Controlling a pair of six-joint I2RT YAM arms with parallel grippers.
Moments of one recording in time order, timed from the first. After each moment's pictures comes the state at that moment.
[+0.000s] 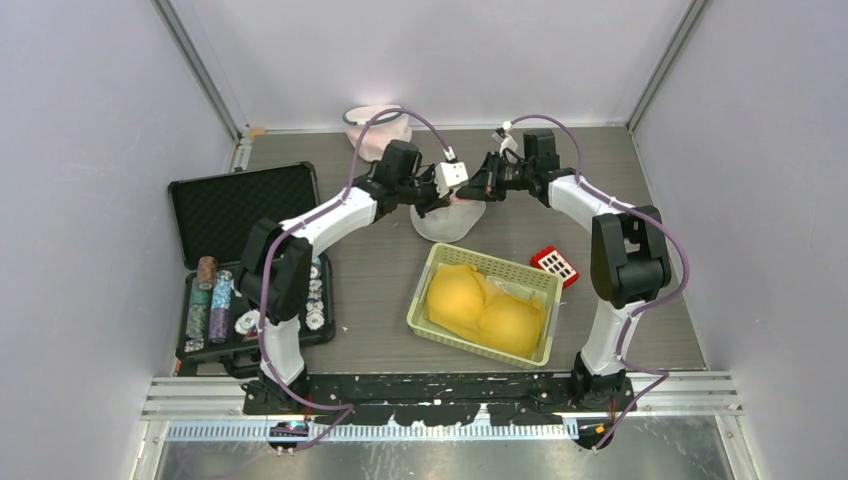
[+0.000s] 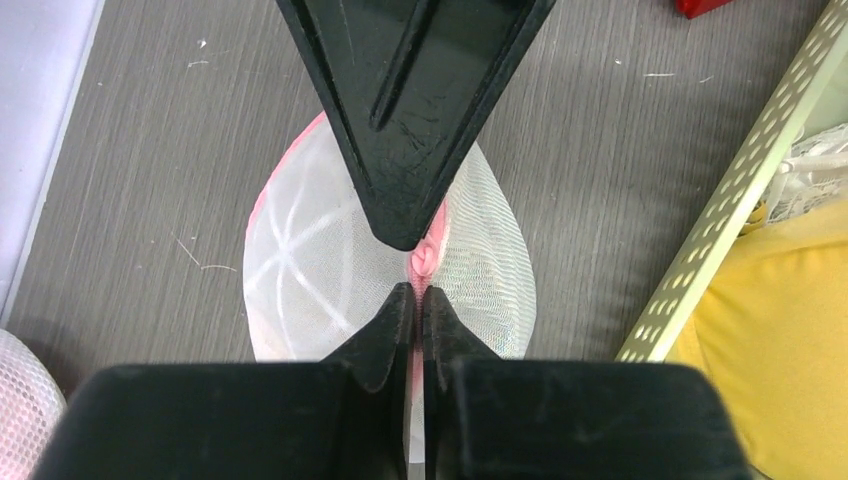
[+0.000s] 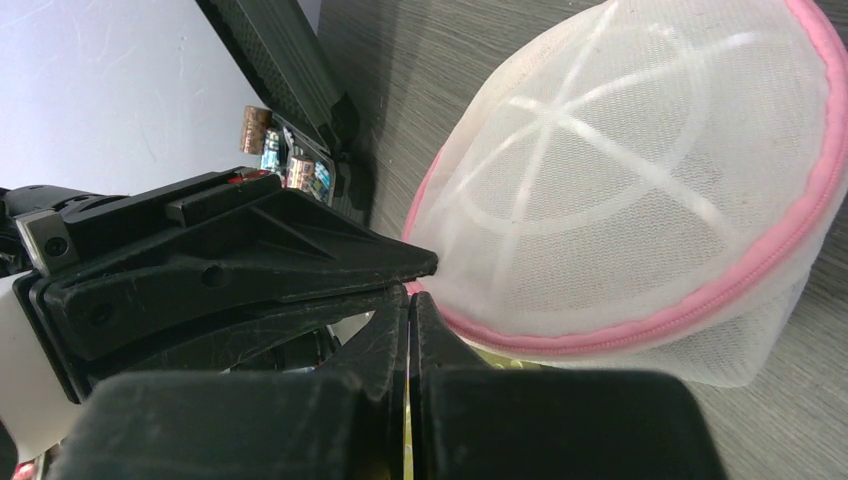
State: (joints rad) left arm -0.56 1.89 1.45 -0.17 0.54 0.61; right arm 0.21 1.89 1.33 -0.06 -0.89 0.60
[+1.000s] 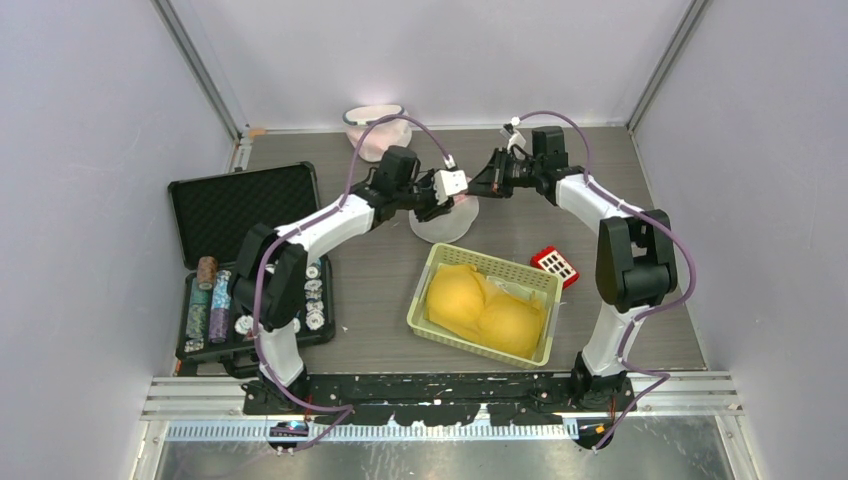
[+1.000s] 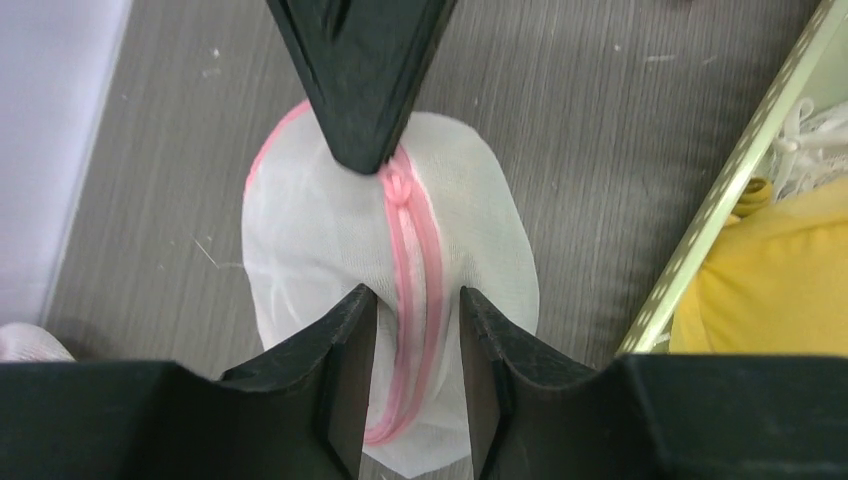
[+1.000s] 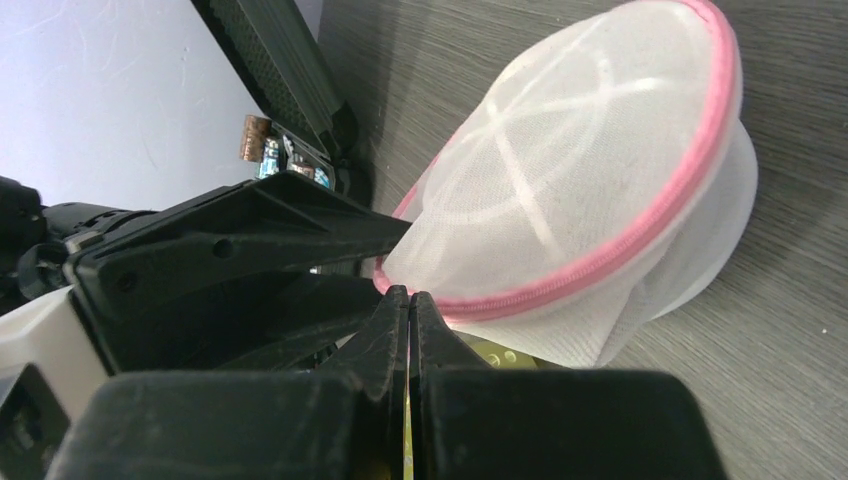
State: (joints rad) left arm -0.58 1.83 1.35 -0.11 0.52 0.66; right arm 0.18 1.86 1.33 -0.09 -0.89 0.58
